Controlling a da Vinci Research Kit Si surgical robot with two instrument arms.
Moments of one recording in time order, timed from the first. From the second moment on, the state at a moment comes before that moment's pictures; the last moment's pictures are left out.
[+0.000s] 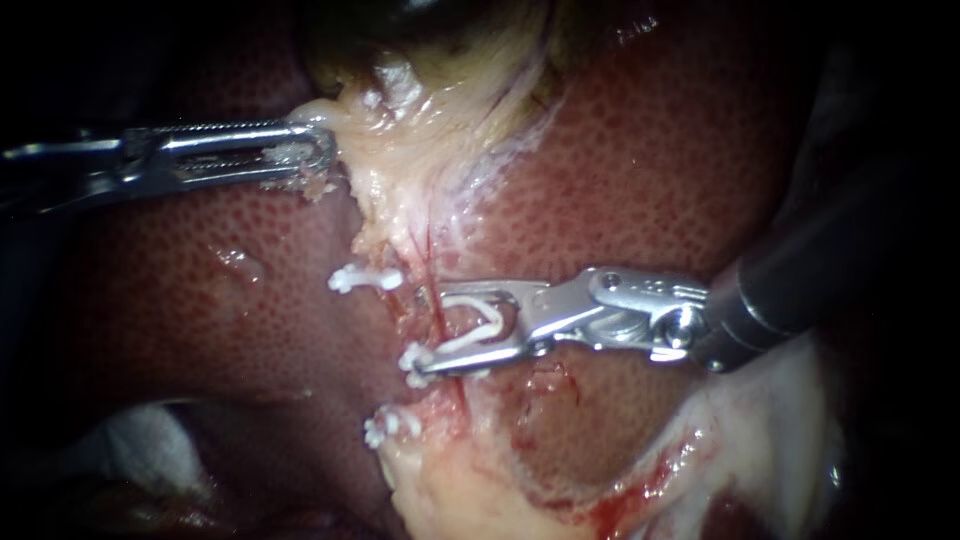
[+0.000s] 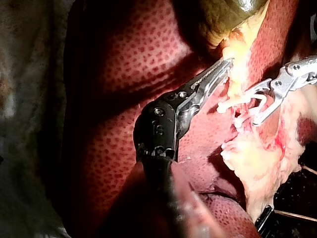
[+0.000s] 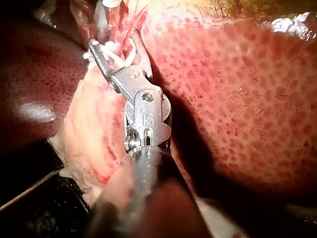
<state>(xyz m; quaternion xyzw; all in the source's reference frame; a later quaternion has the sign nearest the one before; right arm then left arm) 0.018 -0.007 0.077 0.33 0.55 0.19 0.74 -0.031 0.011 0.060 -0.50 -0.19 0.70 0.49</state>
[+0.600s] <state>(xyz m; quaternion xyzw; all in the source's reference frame) 0.018 -0.007 0.074 0.41 0.59 0.21 0.66 -0.031 0.011 0.060 -0.50 -0.19 0.70 0.49</state>
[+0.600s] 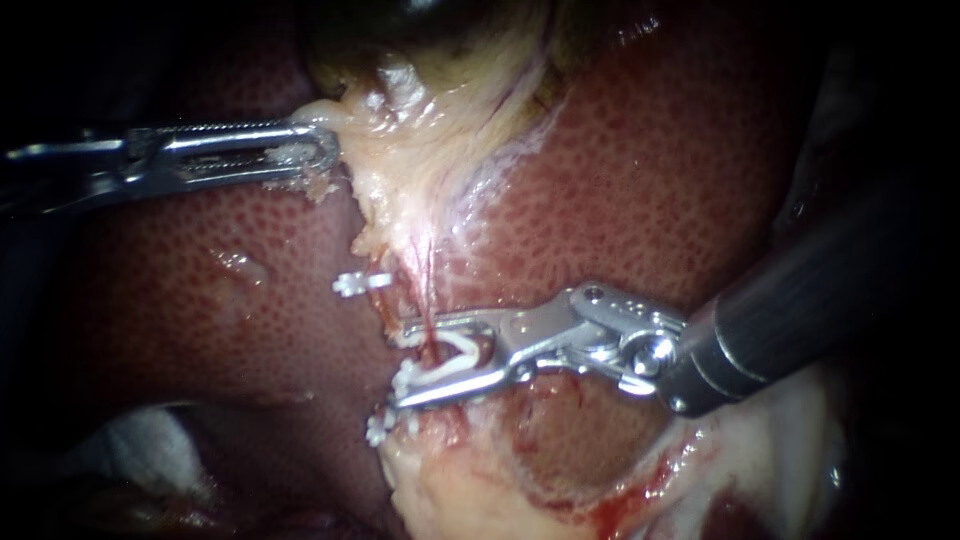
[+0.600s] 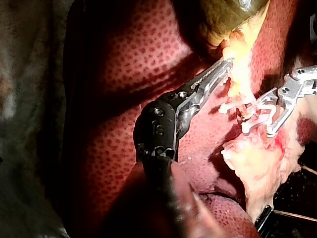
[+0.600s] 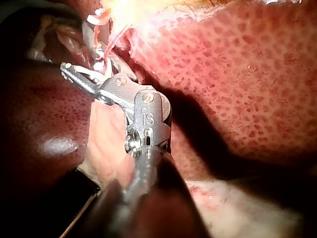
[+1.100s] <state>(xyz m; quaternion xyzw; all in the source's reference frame) 0.018 -0.005 0.073 0.41 0.60 0.22 0.65 -0.031 0.011 0.060 -0.50 -0.19 0.70 0.49</state>
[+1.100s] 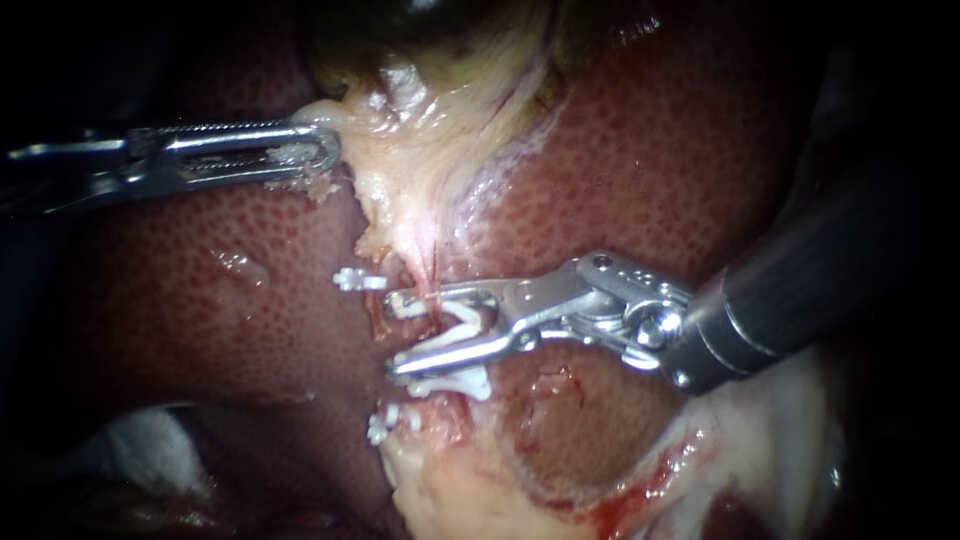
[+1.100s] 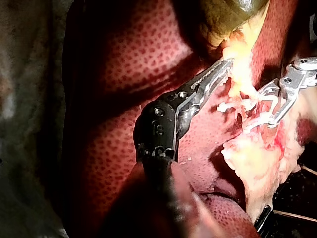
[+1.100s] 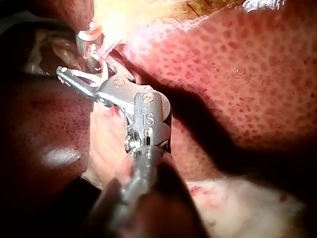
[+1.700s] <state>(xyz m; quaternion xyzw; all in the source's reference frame) 0.017 -0.004 0.074 0.42 0.59 0.25 0.65 -0.031 0.011 0.060 -0.50 -0.18 0.70 0.49</state>
